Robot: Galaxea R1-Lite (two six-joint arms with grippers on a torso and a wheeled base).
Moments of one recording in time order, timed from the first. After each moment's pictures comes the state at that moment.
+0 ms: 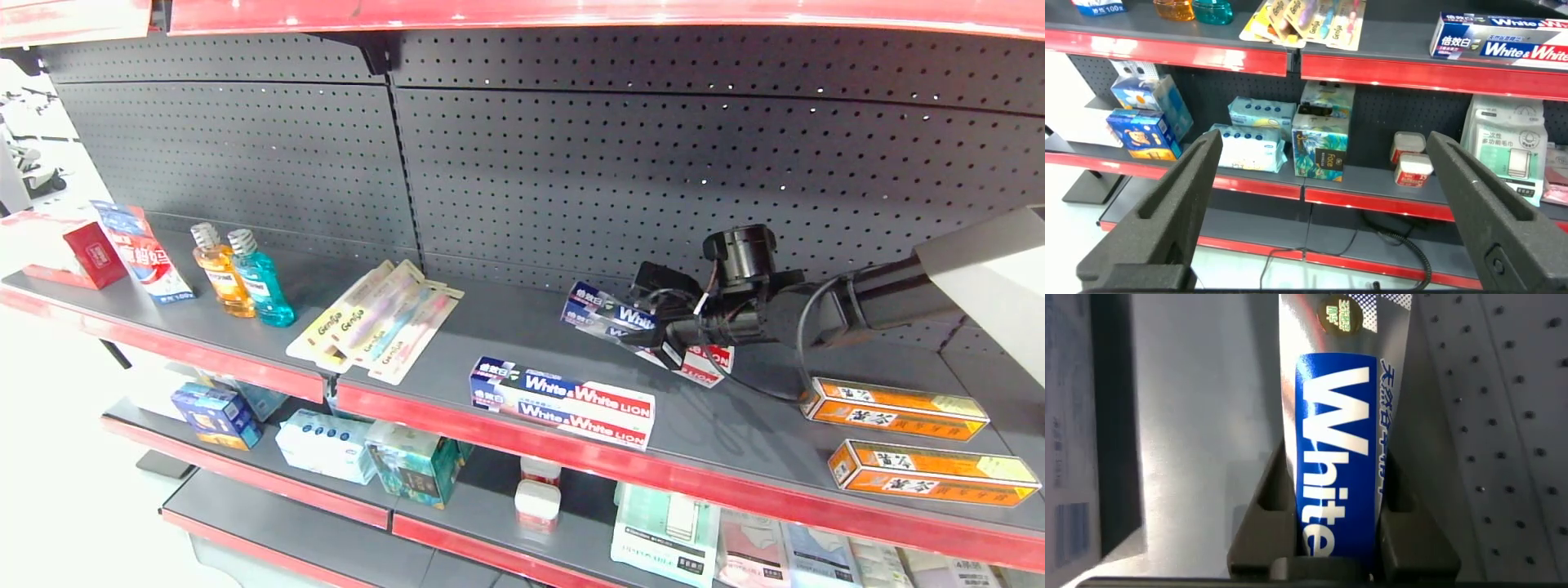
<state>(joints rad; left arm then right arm) -0.10 0.10 0.00 0.00 -0.02 0.01 0.27 2.19 -1.37 -0.19 0.41 -0.83</state>
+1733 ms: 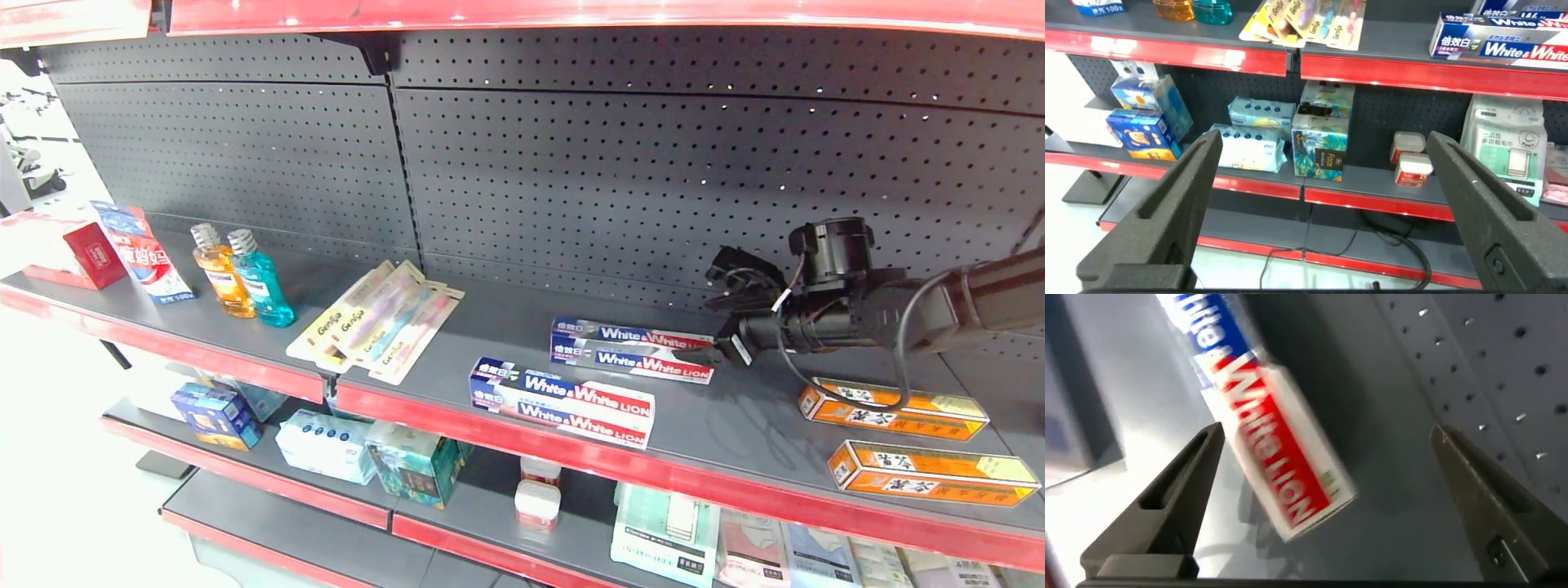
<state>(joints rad) -0.10 0.10 0.00 0.00 -0.02 0.01 0.11 2.02 -1.18 -0.19 0.39 -0.67</state>
